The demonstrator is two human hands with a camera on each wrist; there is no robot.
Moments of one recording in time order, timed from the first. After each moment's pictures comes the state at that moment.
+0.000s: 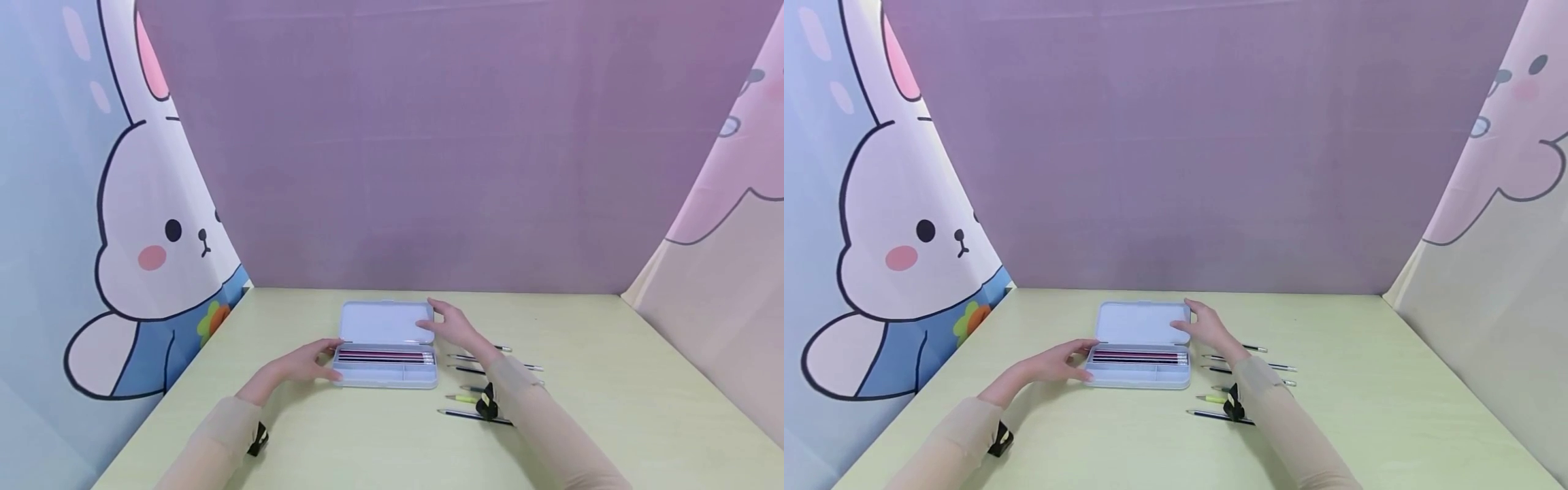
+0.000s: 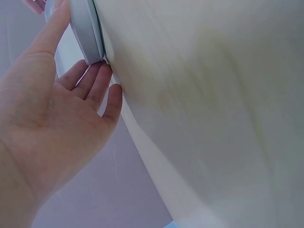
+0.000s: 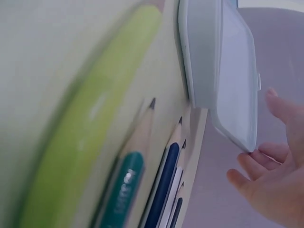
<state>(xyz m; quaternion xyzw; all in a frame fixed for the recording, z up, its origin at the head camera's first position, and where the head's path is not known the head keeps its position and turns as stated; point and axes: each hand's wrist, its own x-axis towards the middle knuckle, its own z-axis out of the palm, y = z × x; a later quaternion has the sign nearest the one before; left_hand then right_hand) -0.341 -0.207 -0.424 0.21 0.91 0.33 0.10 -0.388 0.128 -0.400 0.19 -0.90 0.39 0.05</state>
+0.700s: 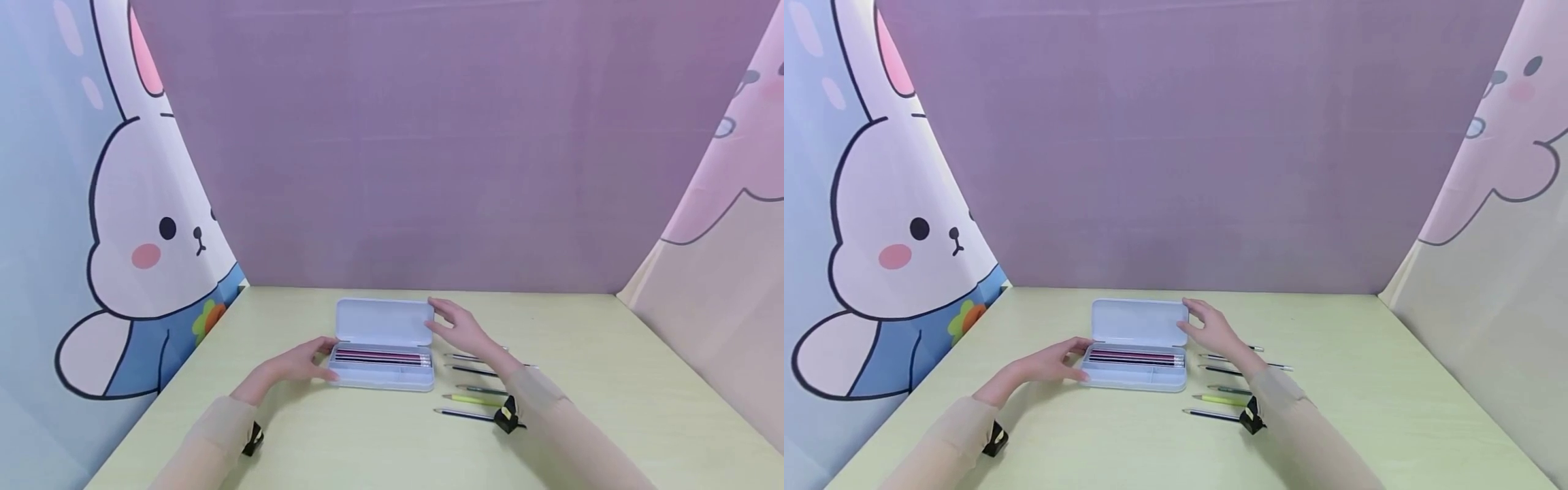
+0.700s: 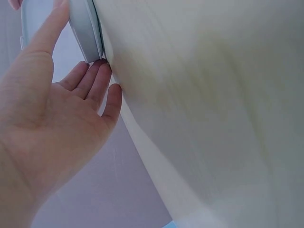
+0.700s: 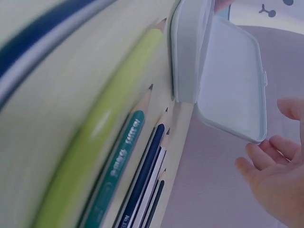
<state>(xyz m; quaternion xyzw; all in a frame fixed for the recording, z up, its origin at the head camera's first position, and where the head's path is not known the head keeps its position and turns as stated) -0.343 -0.207 -0.428 0.22 0.91 0.34 0.10 -0.361 0.148 -0.391 0.28 -0.86 0.41 0.10</state>
